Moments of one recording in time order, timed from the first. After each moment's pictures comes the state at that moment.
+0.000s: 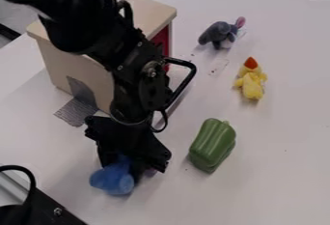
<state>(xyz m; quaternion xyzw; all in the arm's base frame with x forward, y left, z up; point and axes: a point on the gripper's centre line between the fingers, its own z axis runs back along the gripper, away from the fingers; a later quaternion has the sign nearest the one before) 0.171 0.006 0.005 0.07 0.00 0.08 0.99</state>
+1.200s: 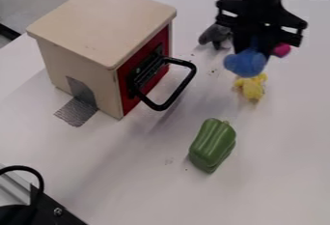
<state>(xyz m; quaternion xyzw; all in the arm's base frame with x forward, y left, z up) 0.355 -0.075 0.082 0.00 -0.08 0.02 1.00</state>
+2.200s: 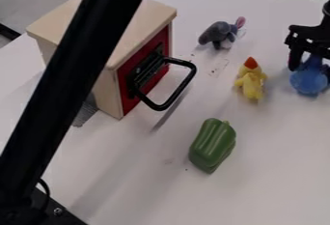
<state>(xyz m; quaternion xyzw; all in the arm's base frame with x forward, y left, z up) 0.440 -0.136 0.021 0.02 -0.05 0.01 1.00</state>
